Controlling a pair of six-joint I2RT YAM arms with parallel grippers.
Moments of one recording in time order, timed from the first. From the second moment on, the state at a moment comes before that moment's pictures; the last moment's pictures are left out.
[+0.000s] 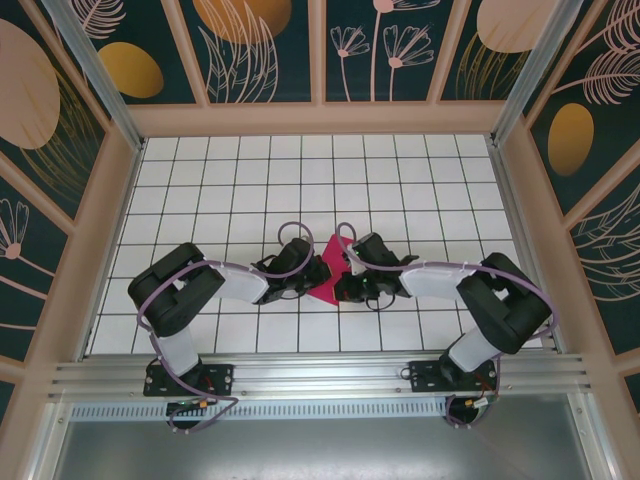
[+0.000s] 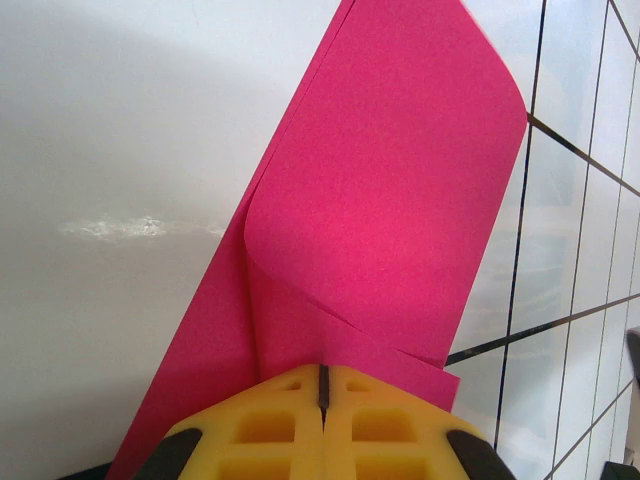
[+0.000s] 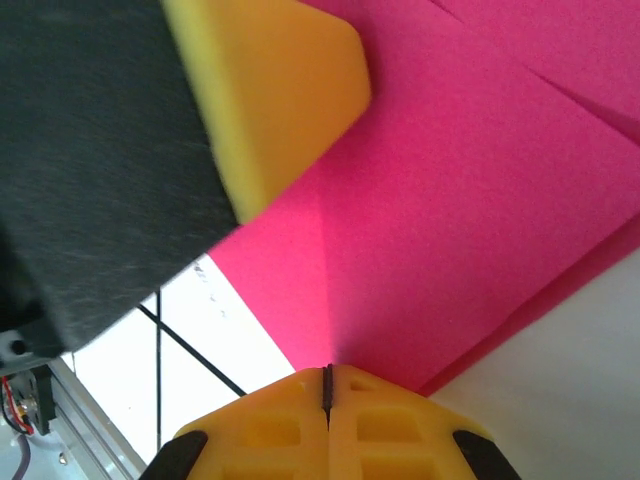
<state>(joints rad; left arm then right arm) -0.84 1.79 0.69 0.36 0.12 -1.16 0.73 1.54 0.63 -0.10 -0.47 0.65</state>
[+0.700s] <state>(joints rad) -0.84 1.79 0.69 0.36 0.12 -1.16 0.74 1.59 0.62 -0.06 -0.49 0.65</state>
